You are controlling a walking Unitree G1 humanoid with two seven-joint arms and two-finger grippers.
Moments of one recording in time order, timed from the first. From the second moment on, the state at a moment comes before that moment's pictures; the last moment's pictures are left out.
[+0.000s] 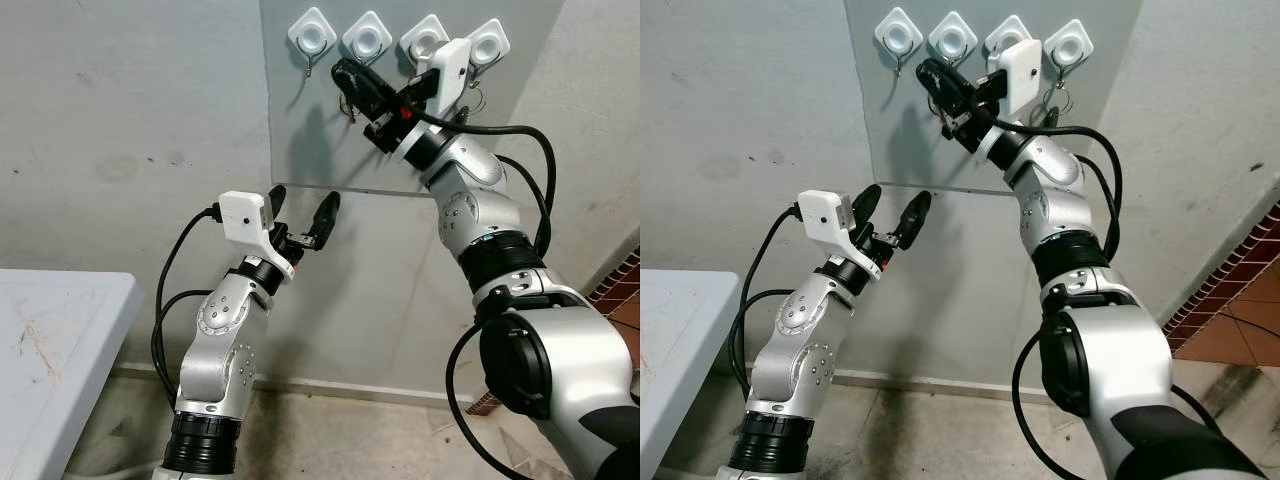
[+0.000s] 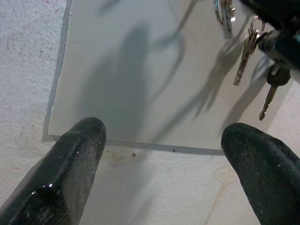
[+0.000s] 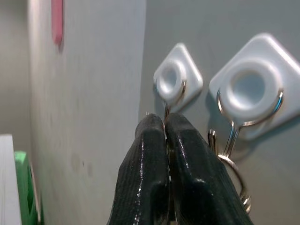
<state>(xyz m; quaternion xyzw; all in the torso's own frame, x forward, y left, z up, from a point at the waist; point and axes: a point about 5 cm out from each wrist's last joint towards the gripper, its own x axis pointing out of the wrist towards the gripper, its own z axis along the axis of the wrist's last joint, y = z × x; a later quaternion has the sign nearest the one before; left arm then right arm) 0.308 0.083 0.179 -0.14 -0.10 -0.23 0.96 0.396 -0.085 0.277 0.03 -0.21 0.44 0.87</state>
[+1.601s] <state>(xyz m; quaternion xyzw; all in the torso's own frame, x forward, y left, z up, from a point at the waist) 0.305 0.100 0.134 -0.12 -0.04 -0.19 0.97 0.370 -0.116 0.152 0.13 -0.11 0.32 0.93</state>
